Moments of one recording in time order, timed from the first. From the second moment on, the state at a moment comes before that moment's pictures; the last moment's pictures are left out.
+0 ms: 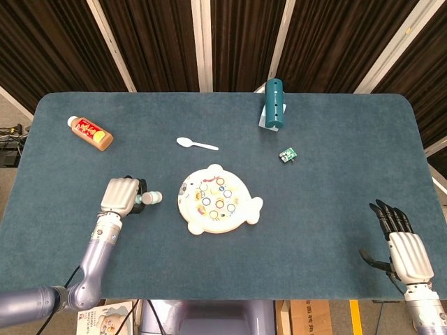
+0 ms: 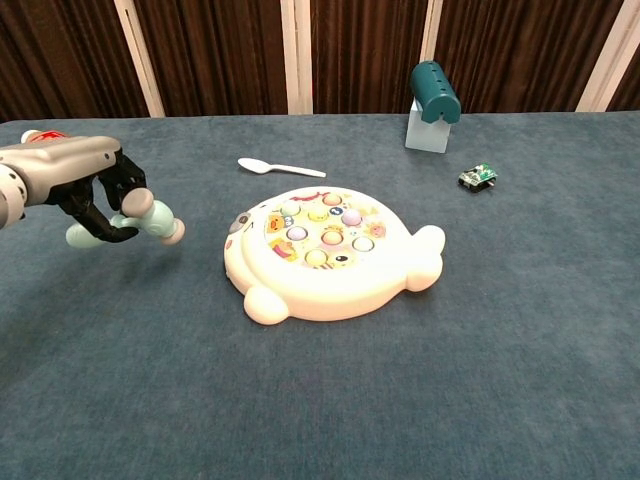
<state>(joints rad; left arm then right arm) -0.69 -1.52 -0.20 -1.66 0.79 1.17 0.67 0.10 -1.10 0.03 -1.68 -1.52 1.42 0.16</state>
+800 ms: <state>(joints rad) -0.84 -1.47 -0.34 -1.80 0.61 1.15 0.73 0.10 -1.10 0.04 -1.69 -1.51 1.41 0.17</state>
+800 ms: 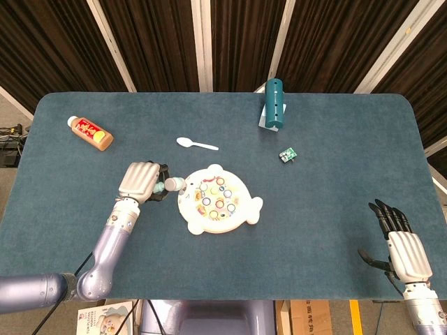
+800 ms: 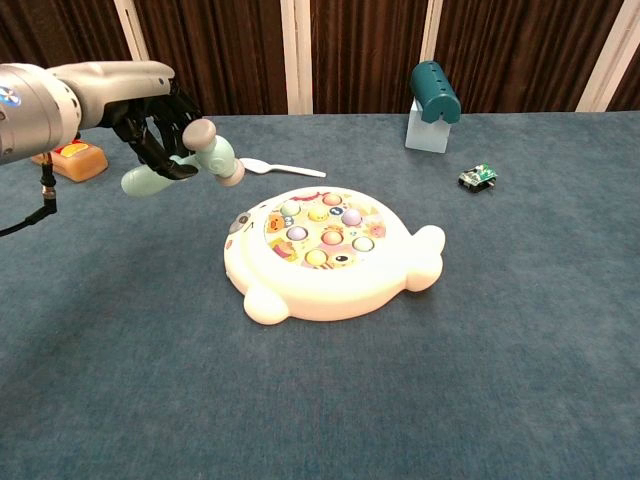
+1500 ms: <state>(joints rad) -1.17 -1.55 -0.47 -1.70 0.09 1.15 0.97 0.11 -1.09 0.04 -1.70 -1.48 1.38 0.21</state>
